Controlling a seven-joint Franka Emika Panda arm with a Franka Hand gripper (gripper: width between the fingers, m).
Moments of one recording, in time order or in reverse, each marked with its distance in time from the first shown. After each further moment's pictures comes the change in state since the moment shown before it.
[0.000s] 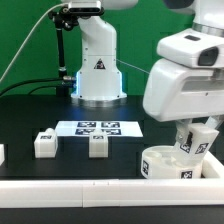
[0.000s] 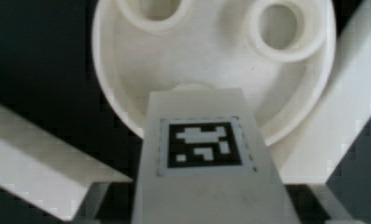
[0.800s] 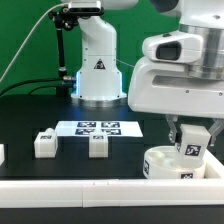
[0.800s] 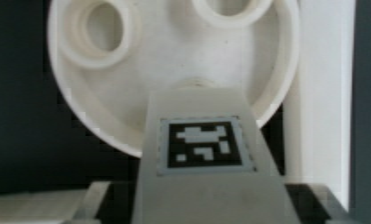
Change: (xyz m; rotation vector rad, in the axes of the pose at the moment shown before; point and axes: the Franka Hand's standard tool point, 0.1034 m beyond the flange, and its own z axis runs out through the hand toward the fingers) arm 0.002 0.010 0.001 0.062 0.077 0.660
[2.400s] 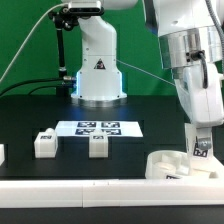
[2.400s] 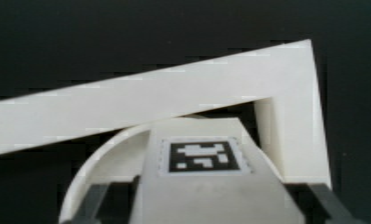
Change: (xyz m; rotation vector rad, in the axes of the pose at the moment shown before) arm -0.010 -0.017 0.004 0.318 -0.076 1.580
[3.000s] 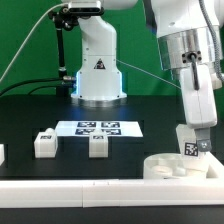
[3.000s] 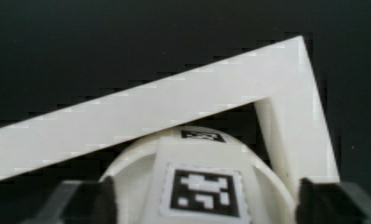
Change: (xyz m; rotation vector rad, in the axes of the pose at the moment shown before) arm 0.002 0.001 -0.005 -0.031 -0.020 -0.121
